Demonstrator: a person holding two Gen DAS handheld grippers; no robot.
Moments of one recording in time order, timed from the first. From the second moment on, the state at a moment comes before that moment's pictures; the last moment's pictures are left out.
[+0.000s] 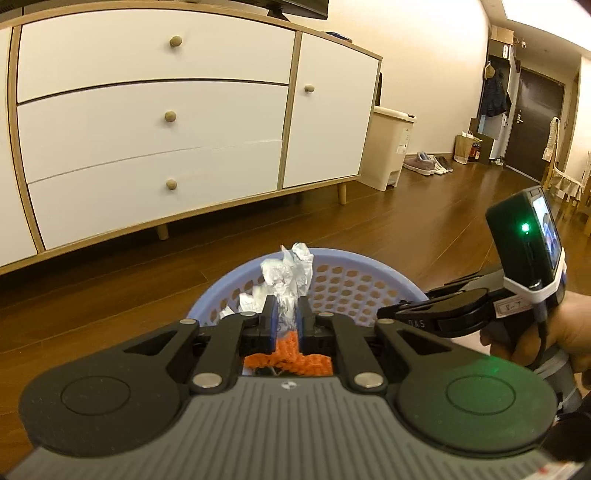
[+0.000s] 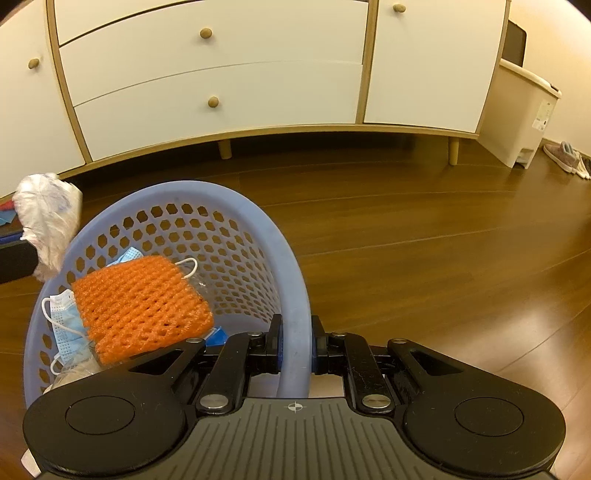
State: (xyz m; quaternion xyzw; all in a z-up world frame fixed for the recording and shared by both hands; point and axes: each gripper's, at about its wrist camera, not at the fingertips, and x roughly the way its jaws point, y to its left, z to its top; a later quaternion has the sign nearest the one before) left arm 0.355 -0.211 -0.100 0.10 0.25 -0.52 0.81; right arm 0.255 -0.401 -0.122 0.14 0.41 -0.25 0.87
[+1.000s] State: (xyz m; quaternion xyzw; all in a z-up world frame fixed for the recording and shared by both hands) left arm 0.363 -0.187 -0.108 0.11 0.27 -0.48 0.83; right arm 0.256 -0.402 -0.122 0.15 0.41 -0.25 0.86
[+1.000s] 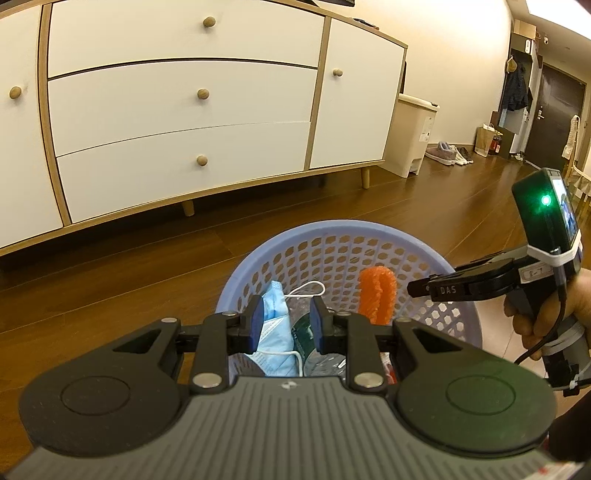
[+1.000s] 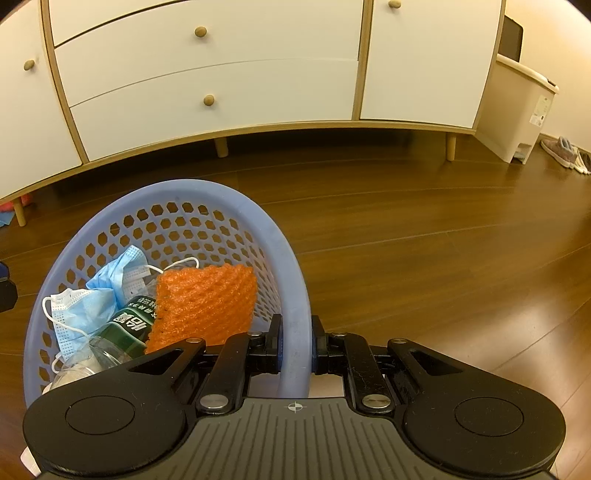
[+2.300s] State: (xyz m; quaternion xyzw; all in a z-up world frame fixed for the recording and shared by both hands) left arm 0.362 -0.182 -0.120 0.13 0.29 -0.45 0.84; right arm 0.233 -0.398 -0.131 0.20 0.40 -0.24 0.86
